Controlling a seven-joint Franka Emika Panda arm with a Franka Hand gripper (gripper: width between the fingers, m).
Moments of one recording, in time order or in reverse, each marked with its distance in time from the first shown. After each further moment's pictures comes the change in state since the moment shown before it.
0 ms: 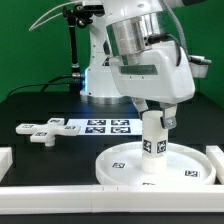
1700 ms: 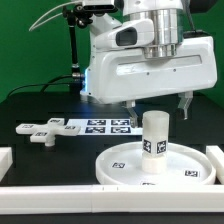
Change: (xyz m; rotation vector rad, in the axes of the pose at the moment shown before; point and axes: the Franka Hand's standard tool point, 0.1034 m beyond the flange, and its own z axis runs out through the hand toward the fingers) arm 0.005 -0.010 -0.003 -0.117 0.083 -1.514
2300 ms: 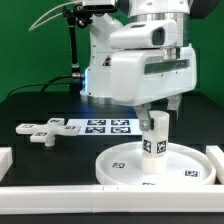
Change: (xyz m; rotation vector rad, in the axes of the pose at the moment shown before) arm -0.001 -0.005 0.004 -0.055 -0.036 -0.553
